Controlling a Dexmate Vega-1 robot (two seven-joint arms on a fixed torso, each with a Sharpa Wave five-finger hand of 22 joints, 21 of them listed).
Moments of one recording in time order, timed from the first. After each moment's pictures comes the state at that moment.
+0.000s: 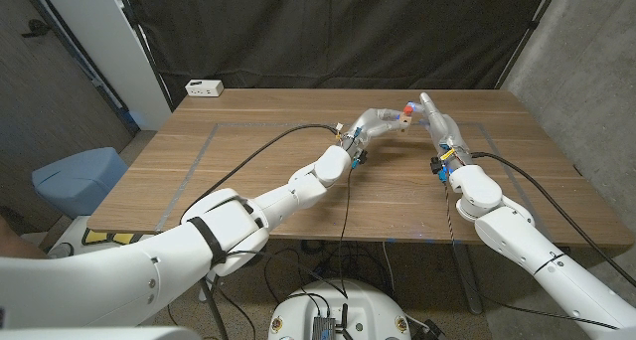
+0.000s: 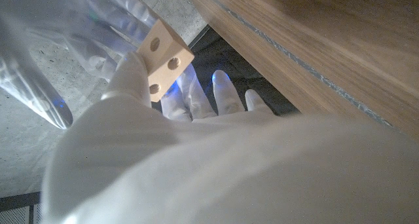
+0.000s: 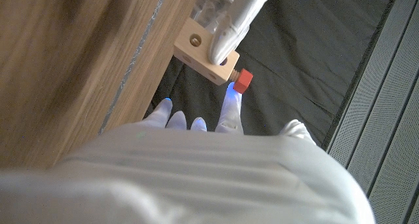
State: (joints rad) left arm 0.36 -0.03 0.87 -0.60 -0.04 -0.59 0.22; left_hand 0.87 0.02 0.32 -0.17 0.20 0.89 -0.18 0.26 0.20 0.96 -0.21 0.26 0.56 0.55 -0.05 0.22 0.21 0.14 0.11 0.21 0.18; right arm -1.09 -0.64 -0.29 -1.79 0.44 0.14 -0.31; right_hand 0.38 0.09 0.00 0.08 0.22 0.61 -0.10 0.22 0.18 -0.06 -0.03 0.19 0.18 -0.11 0.11 0.19 0.19 0.07 0.14 0.18 0.16
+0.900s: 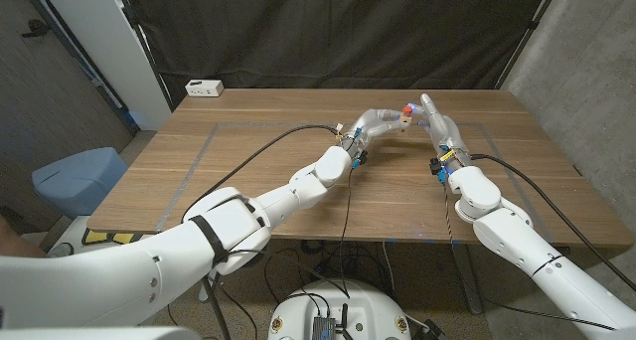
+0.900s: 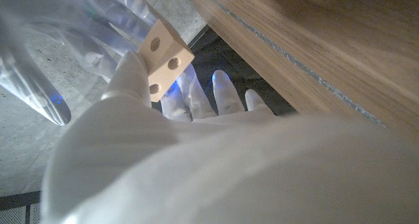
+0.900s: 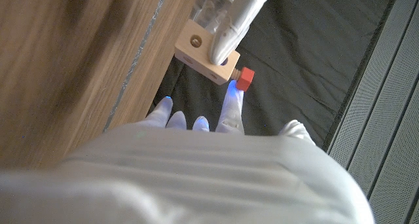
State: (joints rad) left arm 0.35 -0.05 0.87 -0.57 -0.05 -0.60 0.22; left_hand 0.87 0.02 0.32 -0.17 0.20 0.89 -0.18 0.26 0.20 0.96 -0.21 0.26 0.56 0.55 -0.05 0.22 0.21 0.14 0.11 0.21 0.18; right arm -1.10 -0.63 -0.29 -1.78 0.44 0.15 -0.32; right_hand 0.37 0.09 0.00 0.08 0.23 0.67 -0.09 0.22 0.18 -0.03 -0.06 0.19 0.18 -0.09 0.10 0.20 0.19 0.09 0.15 0.19 0.16
